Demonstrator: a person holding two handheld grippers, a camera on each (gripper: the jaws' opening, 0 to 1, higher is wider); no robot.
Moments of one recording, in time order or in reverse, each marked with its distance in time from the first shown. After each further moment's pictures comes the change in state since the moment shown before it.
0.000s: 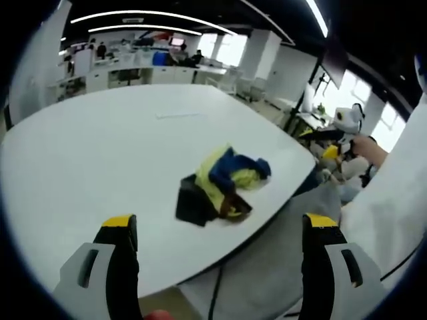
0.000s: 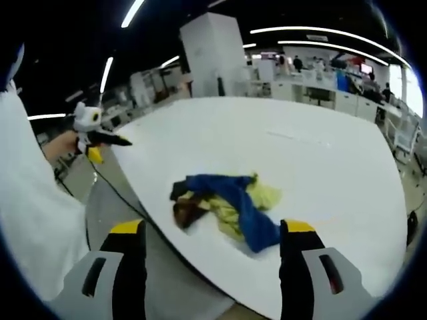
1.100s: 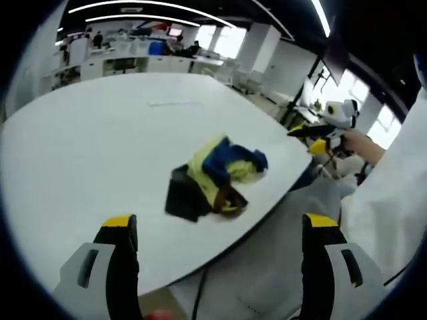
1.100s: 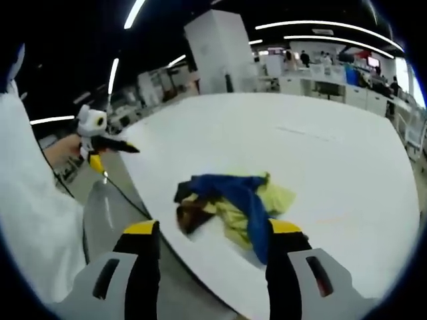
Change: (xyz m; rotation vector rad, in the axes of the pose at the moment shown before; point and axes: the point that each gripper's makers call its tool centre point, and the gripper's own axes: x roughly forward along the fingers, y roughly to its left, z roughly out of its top) left arm 0.026 -0.004 -0.014 -0.028 0.060 -0.047; right arm 0.037 0.002 -0.002 0.006 0.018 0.083
